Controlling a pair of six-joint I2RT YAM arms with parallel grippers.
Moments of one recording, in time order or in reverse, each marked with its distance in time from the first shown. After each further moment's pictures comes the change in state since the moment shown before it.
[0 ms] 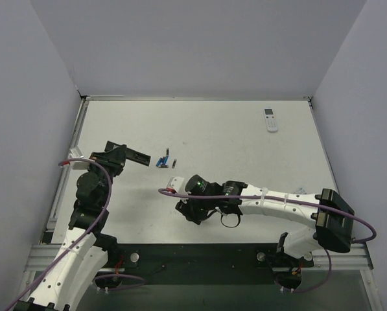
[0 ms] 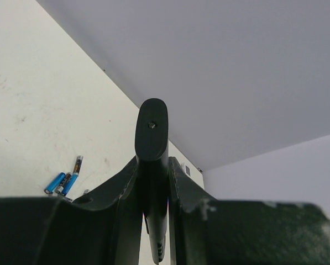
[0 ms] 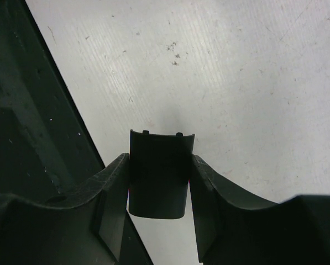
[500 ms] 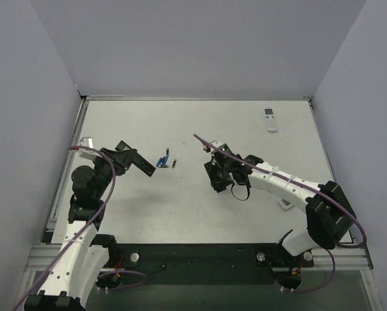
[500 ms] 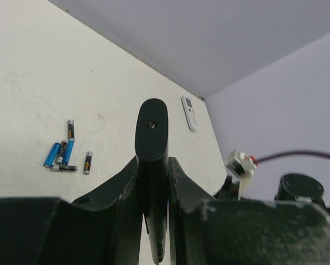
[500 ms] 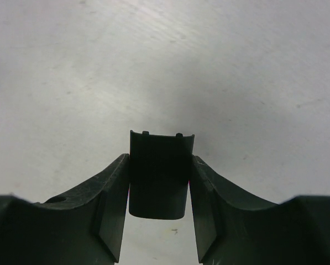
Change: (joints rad) left arm 0.176 0.068 0.015 0.026 0.452 0.138; right arm -0.374 0.020 0.000 -0.047 0.127 0.186
